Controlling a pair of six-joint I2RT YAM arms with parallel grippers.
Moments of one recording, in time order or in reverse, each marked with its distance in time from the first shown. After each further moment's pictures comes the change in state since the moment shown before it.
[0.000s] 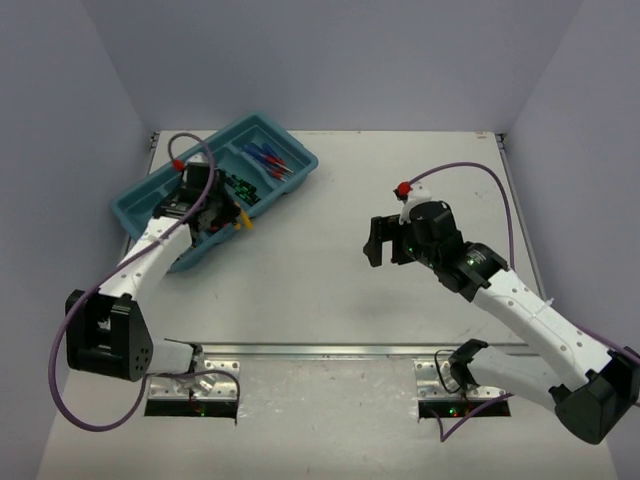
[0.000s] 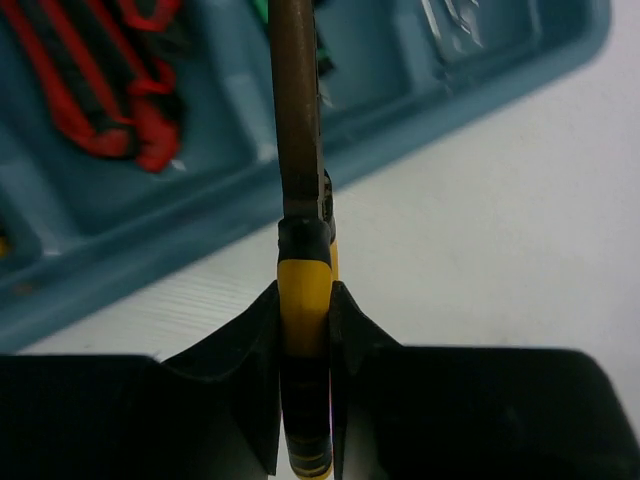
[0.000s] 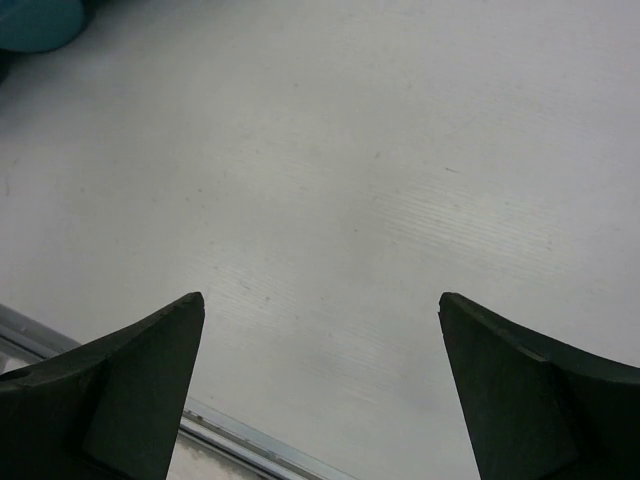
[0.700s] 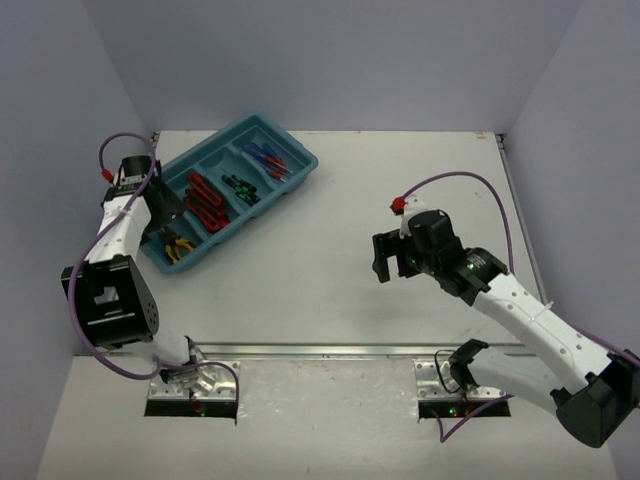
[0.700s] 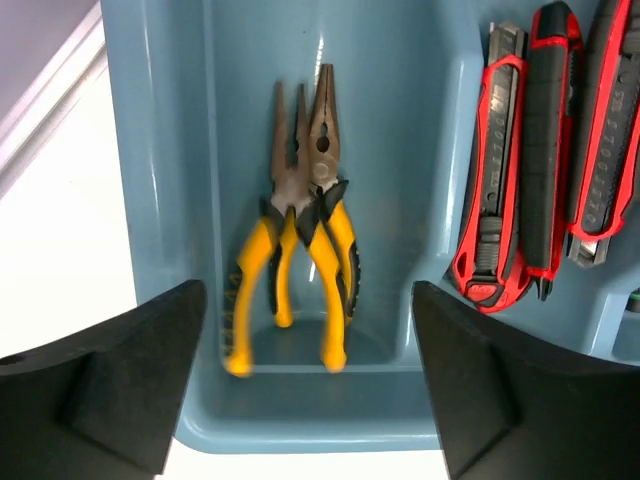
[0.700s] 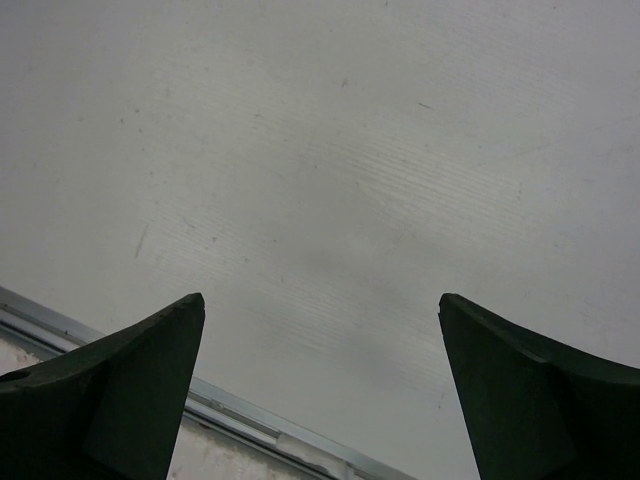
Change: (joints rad) left arm 0.480 0.182 0.171 -0.276 -0.169 0.164; right arm -0.013 -0.034 -0.045 -0.121 0.021 -0.115
